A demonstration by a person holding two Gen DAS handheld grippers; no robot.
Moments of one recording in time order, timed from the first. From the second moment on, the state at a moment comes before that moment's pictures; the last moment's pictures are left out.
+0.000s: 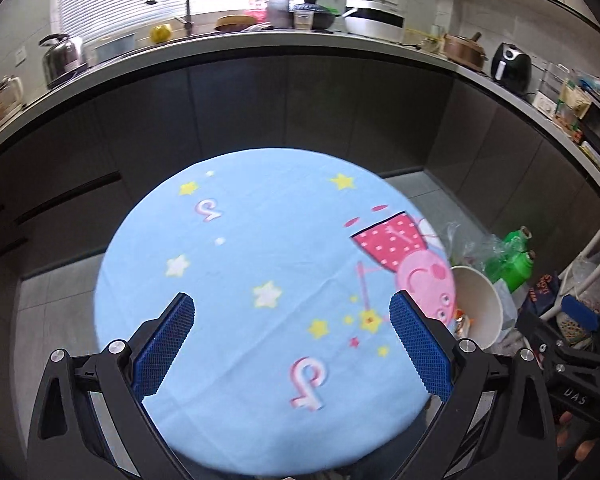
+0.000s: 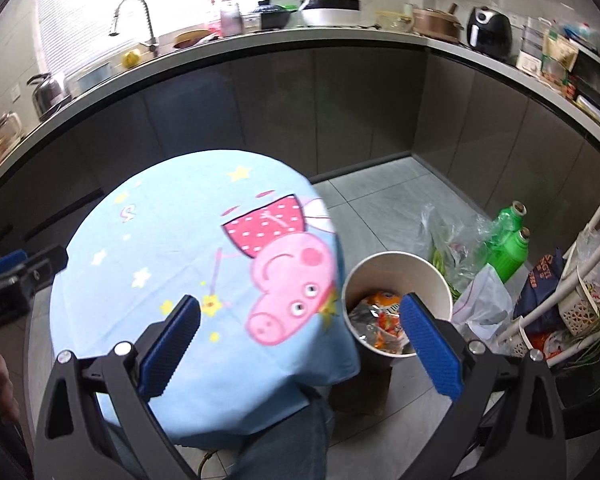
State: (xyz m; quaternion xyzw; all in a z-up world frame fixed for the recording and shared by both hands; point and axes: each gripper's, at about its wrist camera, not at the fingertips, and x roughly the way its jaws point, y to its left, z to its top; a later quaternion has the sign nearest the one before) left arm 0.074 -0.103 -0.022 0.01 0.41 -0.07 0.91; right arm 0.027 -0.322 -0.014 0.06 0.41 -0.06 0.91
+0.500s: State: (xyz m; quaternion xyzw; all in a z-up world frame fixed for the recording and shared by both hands) left arm 0.042 -0.062 -0.029 0.01 0.42 -0.05 0.91; right arm 0.015 -0.262 -0.002 0.02 0.41 -0.04 0.91
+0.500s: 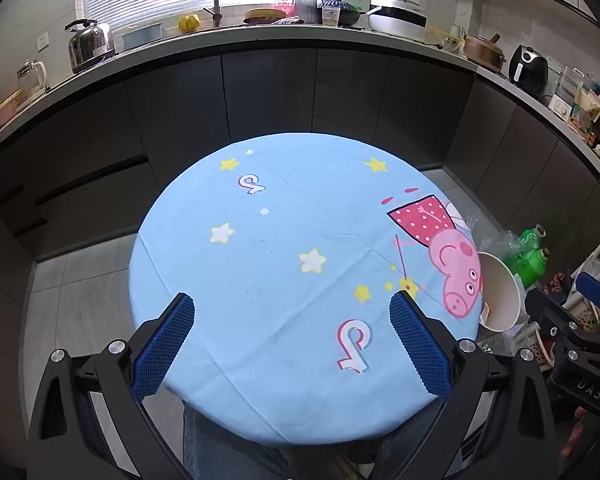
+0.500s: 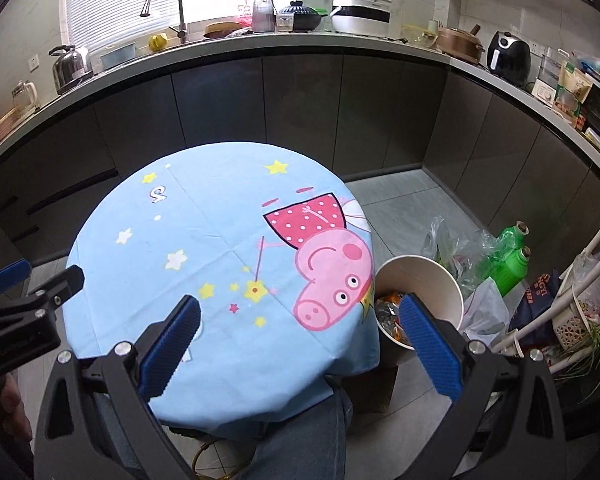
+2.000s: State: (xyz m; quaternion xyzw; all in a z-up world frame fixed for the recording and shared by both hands) left arm 0.042 -0.057 -0.027 0.00 0.42 -0.05 0.91; right arm 0.017 -0.253 0.003 0.01 0.41 -0.04 0.91
